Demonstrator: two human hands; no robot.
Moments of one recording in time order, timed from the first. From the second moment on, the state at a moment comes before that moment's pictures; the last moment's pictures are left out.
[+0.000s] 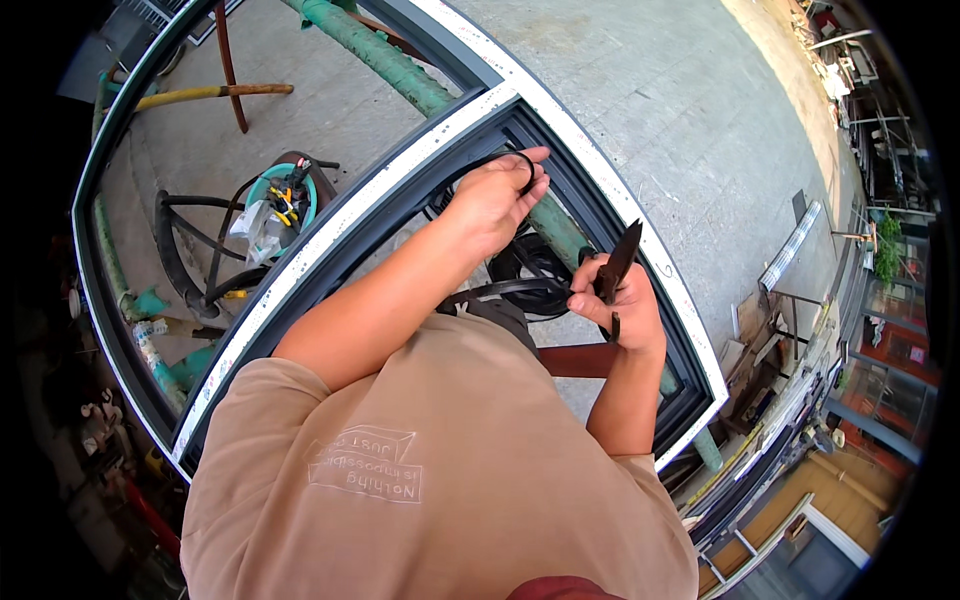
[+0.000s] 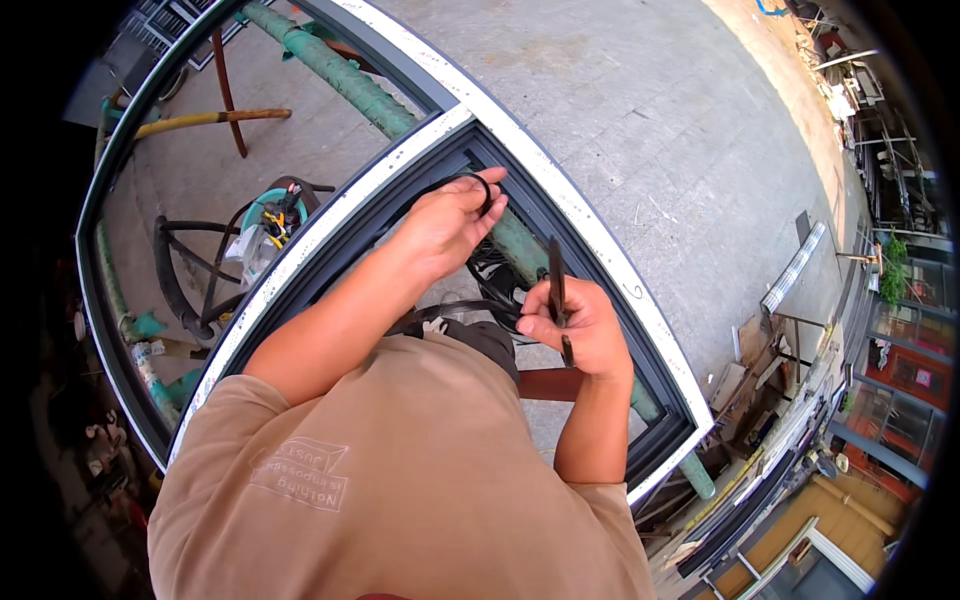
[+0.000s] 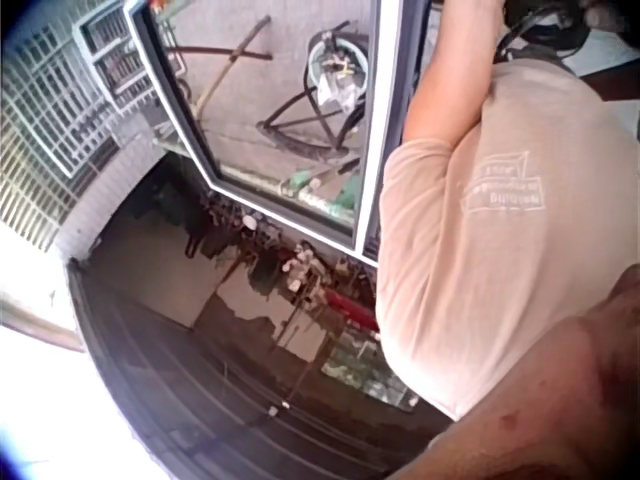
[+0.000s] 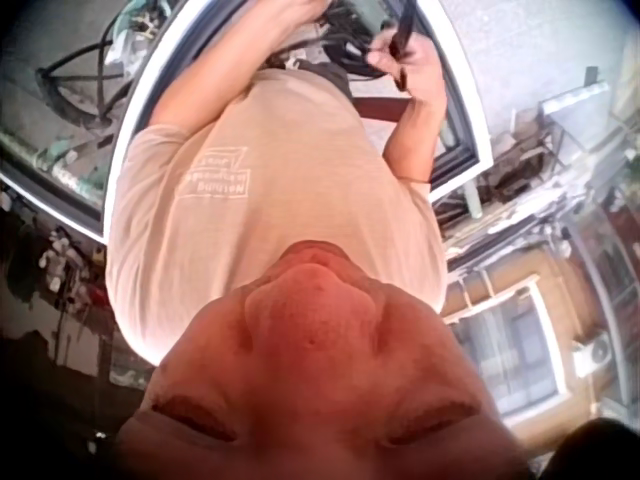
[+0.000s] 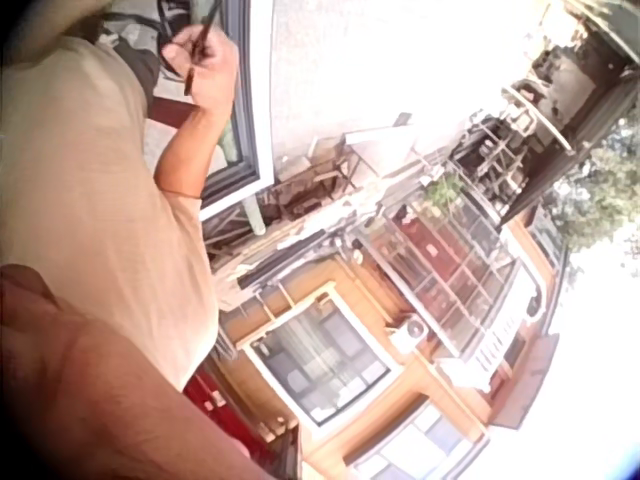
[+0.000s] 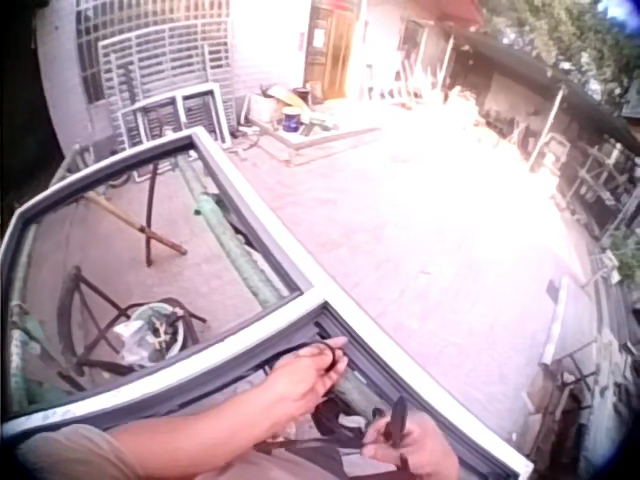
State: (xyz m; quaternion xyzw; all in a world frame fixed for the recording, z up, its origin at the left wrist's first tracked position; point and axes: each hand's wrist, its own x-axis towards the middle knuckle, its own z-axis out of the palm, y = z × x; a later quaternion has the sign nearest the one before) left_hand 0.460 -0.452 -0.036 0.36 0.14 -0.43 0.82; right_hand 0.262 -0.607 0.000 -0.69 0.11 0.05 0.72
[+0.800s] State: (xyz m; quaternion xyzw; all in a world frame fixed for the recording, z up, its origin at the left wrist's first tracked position) left_hand 0.463 -0.435 -0.003 0.31 0.17 -0.48 0.80; right_hand 0.339 -0.507 -0.061 -0.63 0.31 -0.25 0.67
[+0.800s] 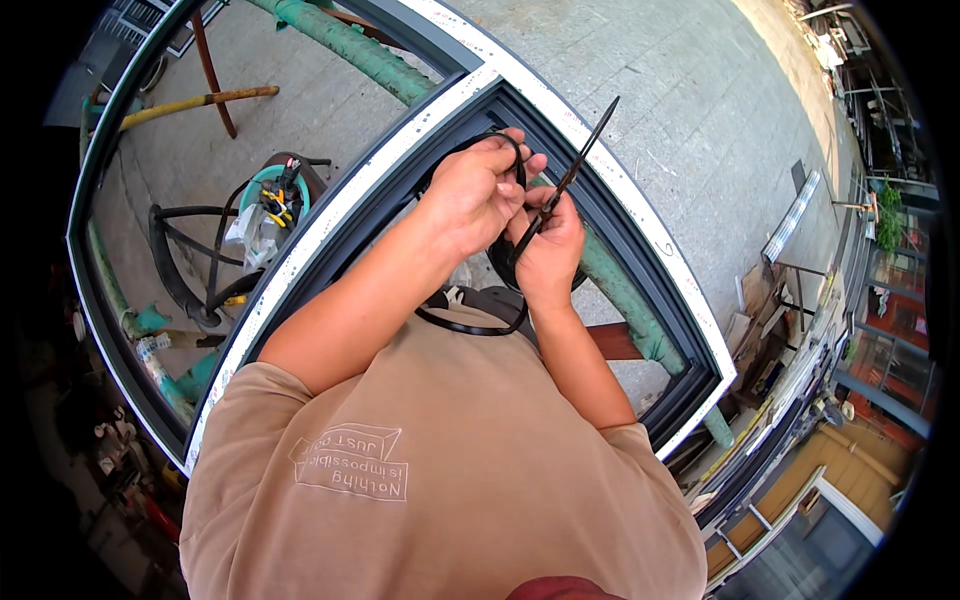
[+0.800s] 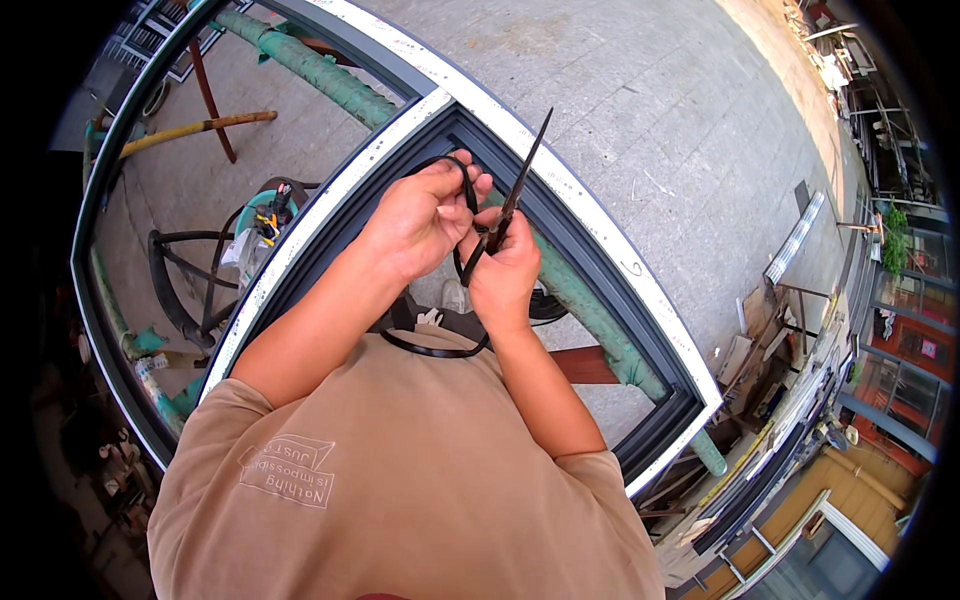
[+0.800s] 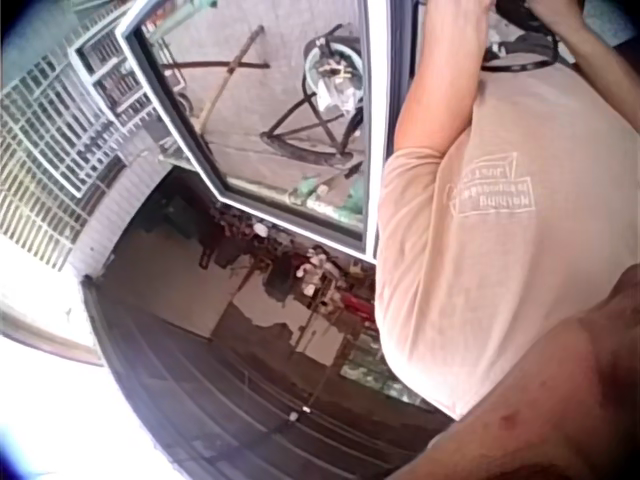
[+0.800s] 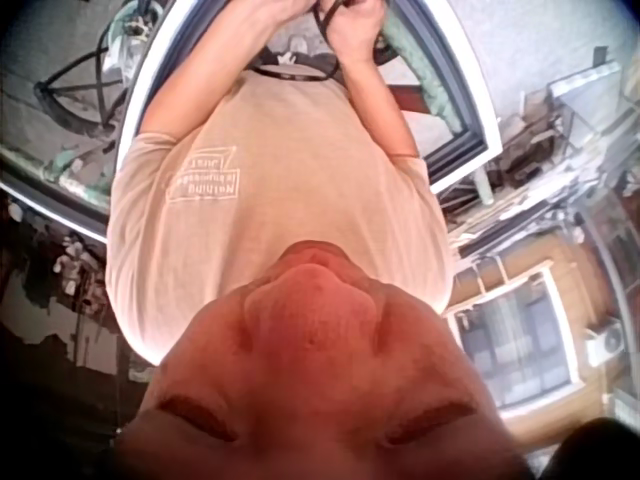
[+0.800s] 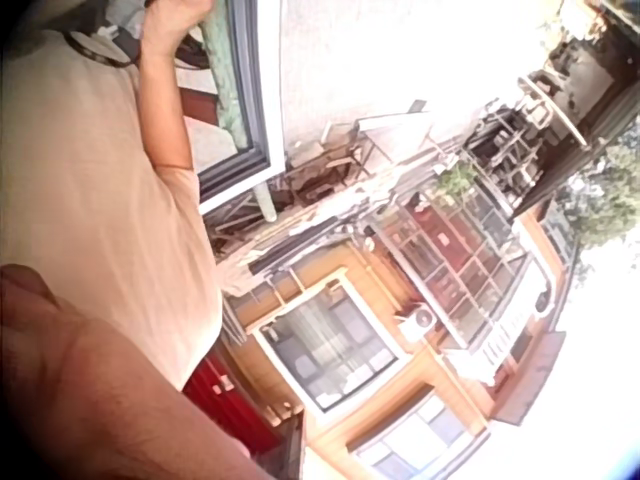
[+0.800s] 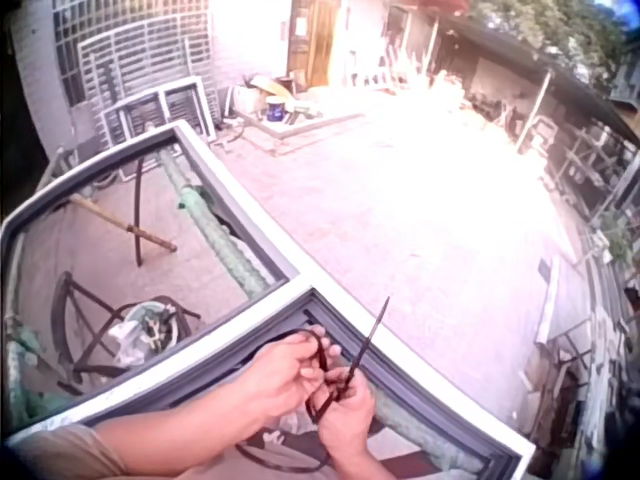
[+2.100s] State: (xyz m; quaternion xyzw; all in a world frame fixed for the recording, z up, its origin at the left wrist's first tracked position) left_hand 0.475 -0.484 -0.031 0.27 0.38 -0.38 0.80; right_hand 0.423 -0.545 0.024 -0.93 0.30 -0.15 0.15
